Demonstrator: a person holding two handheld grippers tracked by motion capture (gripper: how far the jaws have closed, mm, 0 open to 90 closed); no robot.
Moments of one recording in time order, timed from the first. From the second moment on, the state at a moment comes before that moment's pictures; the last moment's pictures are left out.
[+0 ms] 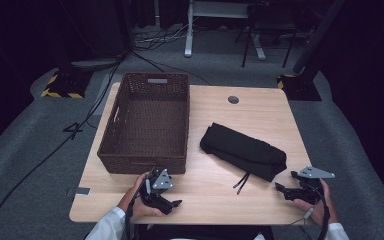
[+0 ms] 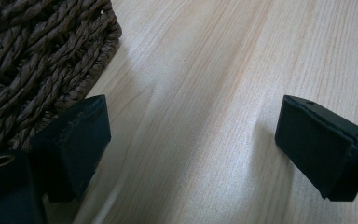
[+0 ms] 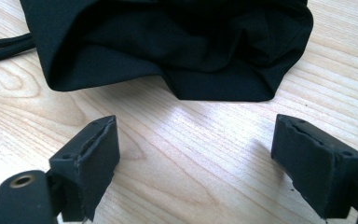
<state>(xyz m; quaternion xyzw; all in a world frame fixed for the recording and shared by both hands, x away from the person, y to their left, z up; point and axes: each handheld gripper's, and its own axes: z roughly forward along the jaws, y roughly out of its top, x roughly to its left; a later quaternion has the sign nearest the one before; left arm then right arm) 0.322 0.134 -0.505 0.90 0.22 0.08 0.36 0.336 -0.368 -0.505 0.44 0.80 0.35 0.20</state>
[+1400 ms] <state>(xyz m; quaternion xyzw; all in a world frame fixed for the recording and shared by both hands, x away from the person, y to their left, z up) 0.320 0.134 -0.505 0.90 0.23 0.08 0.36 0.393 -0.330 -0.461 0.40 0.80 0.39 0.24</state>
